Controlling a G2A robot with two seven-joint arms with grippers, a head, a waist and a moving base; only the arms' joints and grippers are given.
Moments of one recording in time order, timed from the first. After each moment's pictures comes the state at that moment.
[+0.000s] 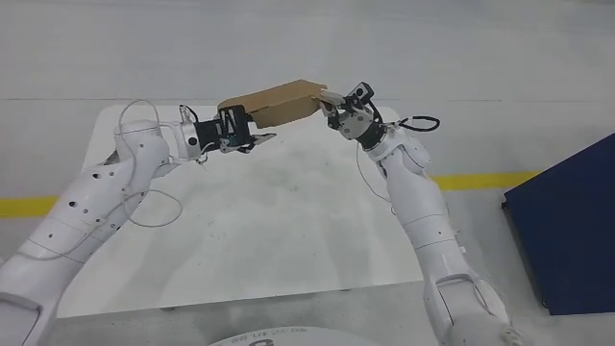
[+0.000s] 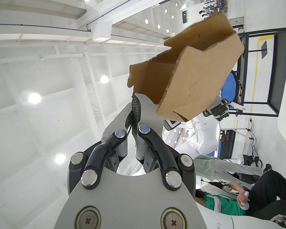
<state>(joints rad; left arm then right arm) 0.85 -1.21 -0.79 -1.28 1.74 -0.63 0.46 -1.21 -1.17 1.43 -1.27 1.01 0.14 1.08</state>
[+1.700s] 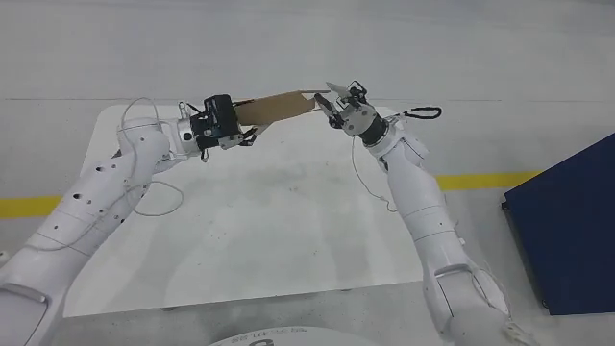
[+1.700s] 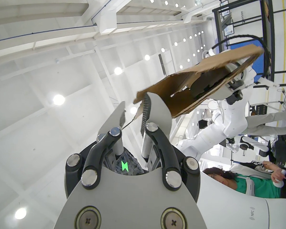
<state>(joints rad) 0.83 -1.25 -0.80 -1.17 1.58 -0.72 0.64 -1.16 -1.17 1.41 -1.20 1.14 0.26 1.19</state>
